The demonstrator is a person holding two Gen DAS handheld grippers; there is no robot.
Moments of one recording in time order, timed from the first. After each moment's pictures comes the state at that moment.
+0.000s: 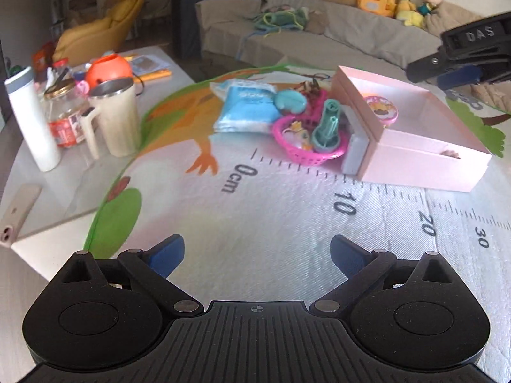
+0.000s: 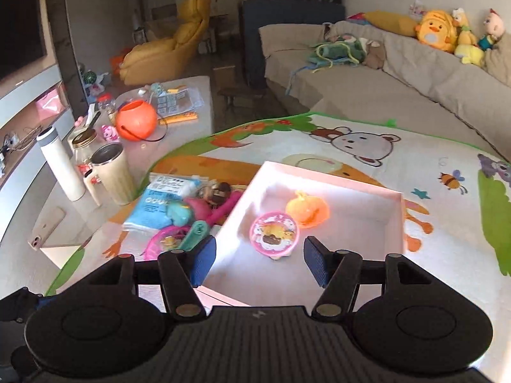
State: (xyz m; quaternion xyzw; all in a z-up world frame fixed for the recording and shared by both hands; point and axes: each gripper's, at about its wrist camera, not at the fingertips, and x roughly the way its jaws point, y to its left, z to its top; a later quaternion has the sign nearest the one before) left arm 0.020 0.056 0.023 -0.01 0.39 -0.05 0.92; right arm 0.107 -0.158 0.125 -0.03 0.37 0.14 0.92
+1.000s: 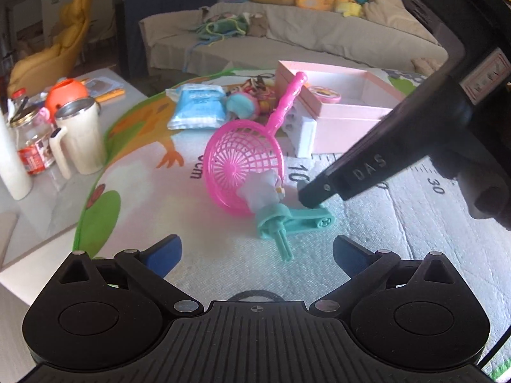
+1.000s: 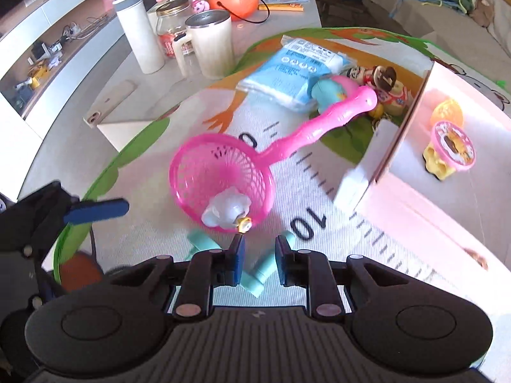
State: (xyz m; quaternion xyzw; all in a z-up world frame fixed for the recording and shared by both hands) left arm -0.025 0.054 0.024 0.04 0.36 -0.16 0.92; right arm 0.059 -0.063 0.051 -0.12 0.51 0.26 0.81
